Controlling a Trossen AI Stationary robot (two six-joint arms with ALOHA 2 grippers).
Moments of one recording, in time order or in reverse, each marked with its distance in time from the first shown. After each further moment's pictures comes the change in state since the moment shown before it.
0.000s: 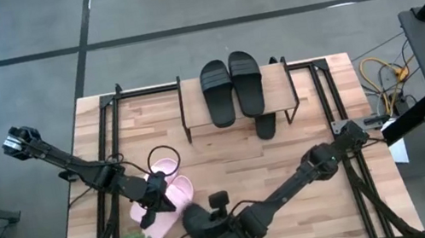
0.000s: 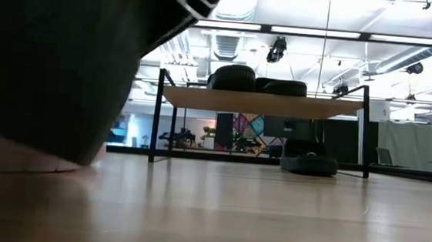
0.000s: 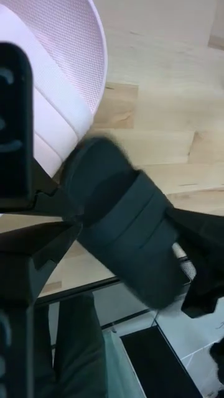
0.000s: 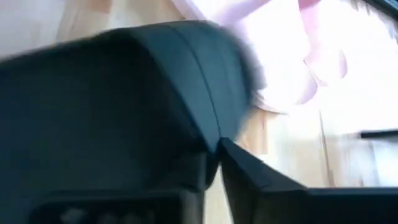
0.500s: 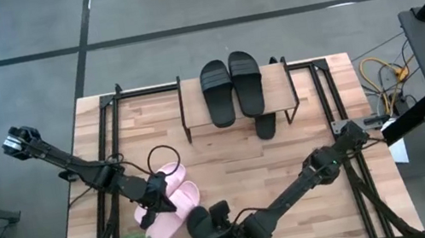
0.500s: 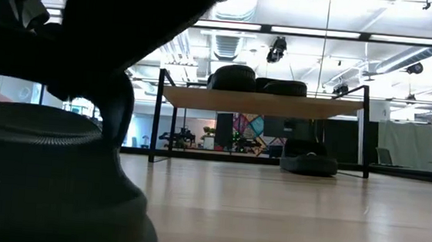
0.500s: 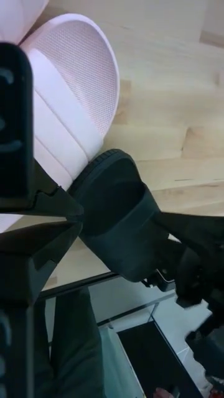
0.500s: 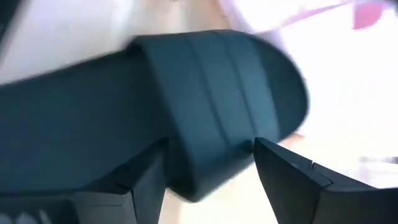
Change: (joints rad) left arm 0.000 0.000 0.000 0.024 0.000 0.002; right arm 0.038 0.021 -0.001 0.029 -0.068 -0.107
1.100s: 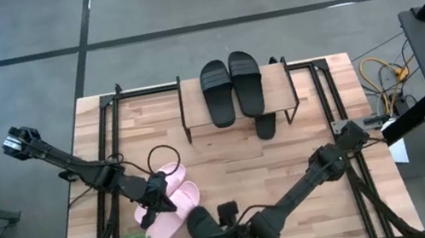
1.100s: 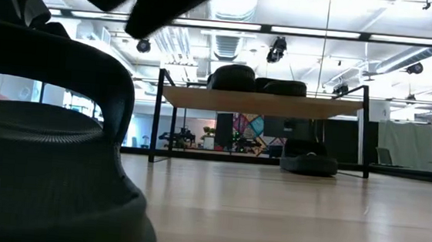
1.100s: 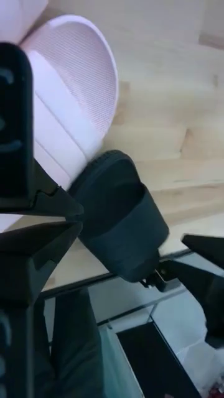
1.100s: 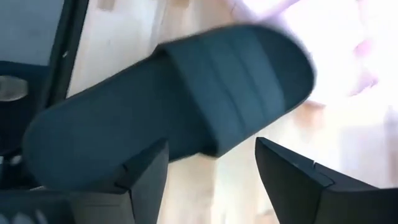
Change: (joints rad) left arm 0.000 0.000 0.000 0.002 0.000 0.000; right arm 0.019 -0.064 0.022 -0.100 -0.107 0.194
